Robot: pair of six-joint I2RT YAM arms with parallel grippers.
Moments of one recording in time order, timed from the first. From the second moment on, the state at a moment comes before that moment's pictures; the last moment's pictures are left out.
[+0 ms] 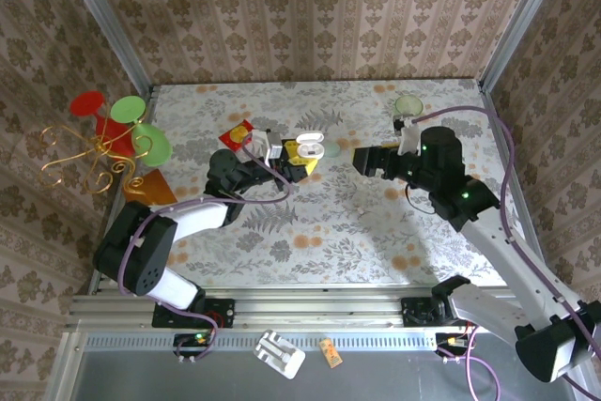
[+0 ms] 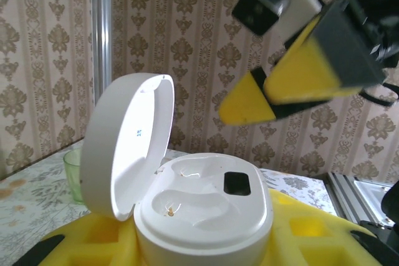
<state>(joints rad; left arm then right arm) -0.56 1.50 0.63 1.13 0.82 -0.28 0.37 0.99 0.92 -0.38 -0.25 0.43</state>
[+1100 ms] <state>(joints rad) -0.55 1.47 0.59 1.14 0.87 -0.29 0.34 1.38 1.04 -0.47 -0.19 0.39</state>
